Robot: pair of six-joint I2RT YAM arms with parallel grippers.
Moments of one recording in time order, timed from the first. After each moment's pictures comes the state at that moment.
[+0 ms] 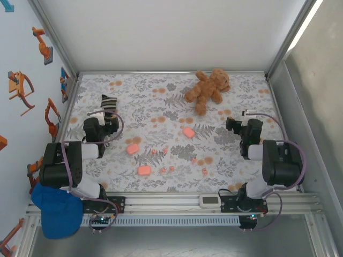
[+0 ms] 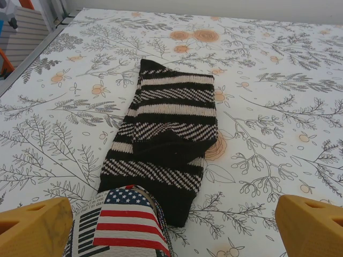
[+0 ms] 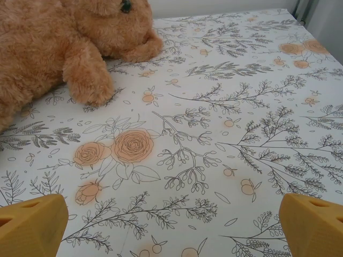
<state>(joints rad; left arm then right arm) -0.01 1.54 0.41 0.74 -0.03 -0.03 -0.08 1.55 0.38 0.78 -0.06 0.04</state>
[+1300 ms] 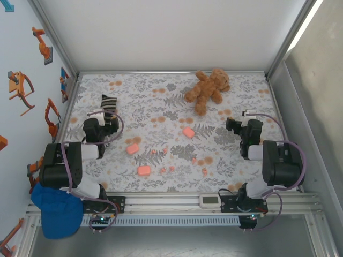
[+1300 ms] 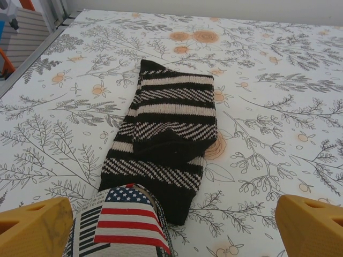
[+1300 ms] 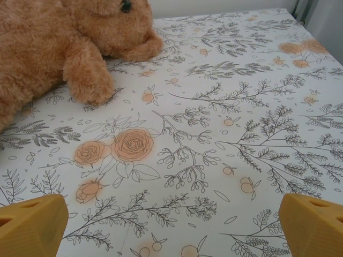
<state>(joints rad) -0.01 1.52 0.39 0.74 -0.03 -0.03 -0.08 1.53 0.37 0.78 -0.06 0.04</state>
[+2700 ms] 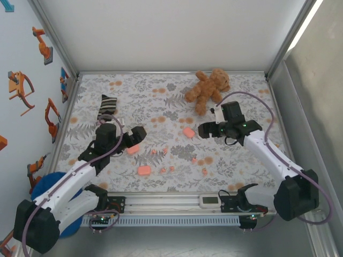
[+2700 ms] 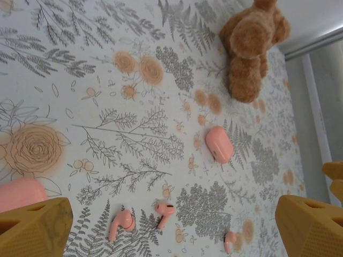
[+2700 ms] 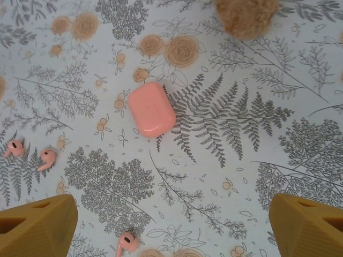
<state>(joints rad) -0.48 0.92 0.49 -0.13 0.20 -0.81 0.40 1.26 0.94 -0.62 -0.19 0.16</state>
